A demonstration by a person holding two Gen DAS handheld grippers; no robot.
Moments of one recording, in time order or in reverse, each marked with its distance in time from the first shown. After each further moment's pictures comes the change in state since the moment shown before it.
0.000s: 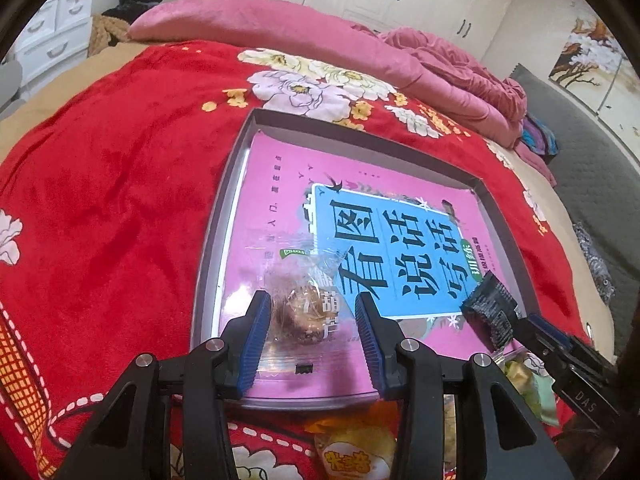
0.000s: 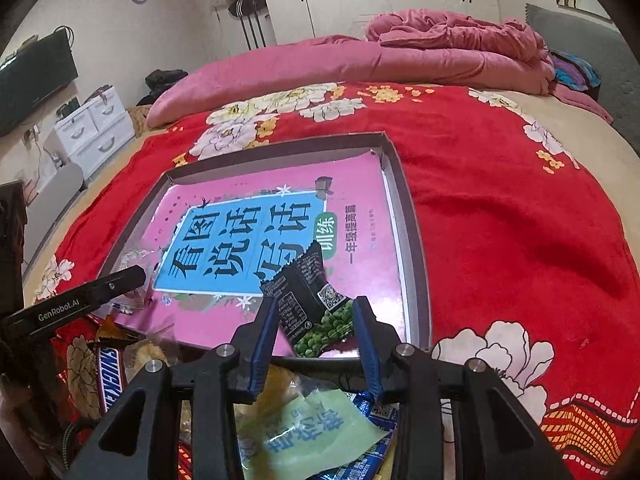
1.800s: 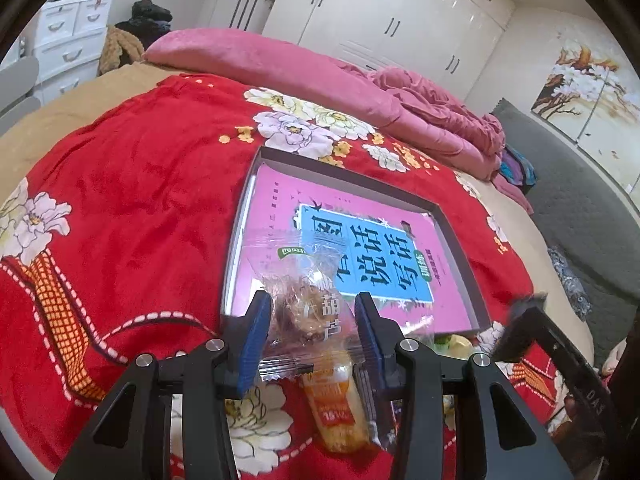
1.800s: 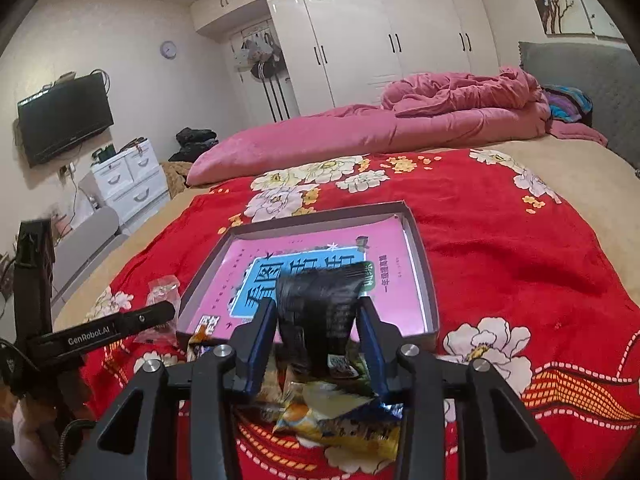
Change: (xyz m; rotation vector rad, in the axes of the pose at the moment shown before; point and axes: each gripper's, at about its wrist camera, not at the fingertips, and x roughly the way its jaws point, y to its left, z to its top) left arm -0.079 0.003 -0.029 -0.037 -0.127 -0.064; right arm -0.092 0.024 -0.023 0.017 -0.259 0.092
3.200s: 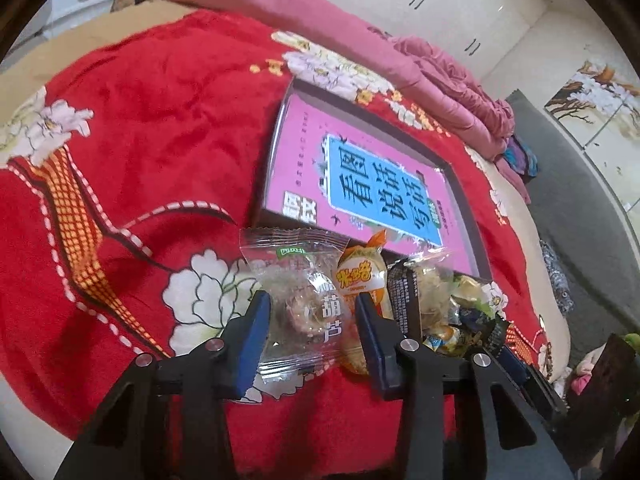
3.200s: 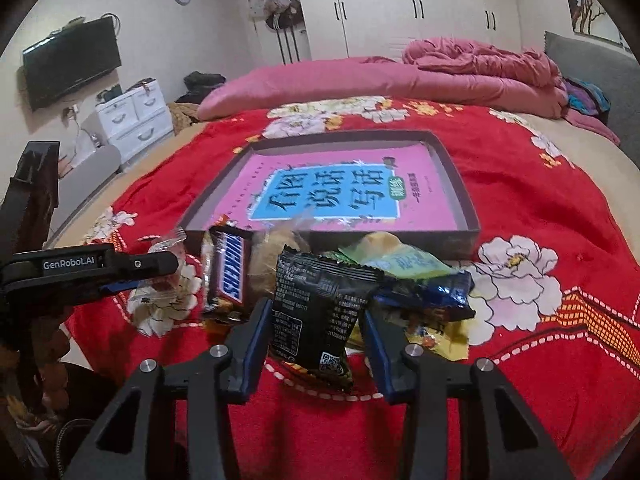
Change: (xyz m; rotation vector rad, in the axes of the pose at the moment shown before) left arm -0.008 0.032 -0.039 -0.115 0.160 -0.038; right arm 0.004 0.039 -0.066 -0.100 0.174 -0.015
